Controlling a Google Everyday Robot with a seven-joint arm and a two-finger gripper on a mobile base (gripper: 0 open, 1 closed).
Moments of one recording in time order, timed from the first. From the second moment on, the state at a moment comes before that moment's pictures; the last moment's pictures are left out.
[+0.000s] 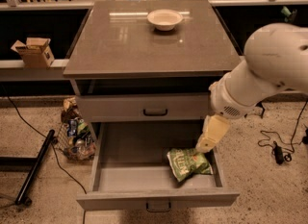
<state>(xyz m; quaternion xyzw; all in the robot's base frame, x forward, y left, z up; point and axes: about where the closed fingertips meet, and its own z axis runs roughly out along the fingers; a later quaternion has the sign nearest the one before) 0.484 -0.139 0.800 -0.58 0.79 0.04 0.19</state>
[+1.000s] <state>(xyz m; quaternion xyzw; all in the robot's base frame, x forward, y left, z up) 0.527 -0.115 0.603 -0.58 0.78 0.13 0.20</state>
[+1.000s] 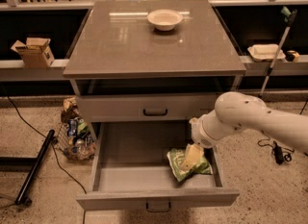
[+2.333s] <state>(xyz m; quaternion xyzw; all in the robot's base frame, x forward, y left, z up) 0.556 -0.145 0.484 -0.60 0.77 0.14 0.16</state>
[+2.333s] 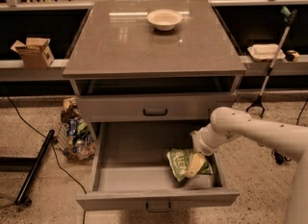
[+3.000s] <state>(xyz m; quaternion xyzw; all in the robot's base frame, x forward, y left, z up) 0.575 -0.162 0.422 -0.60 0.77 0.16 0.15</state>
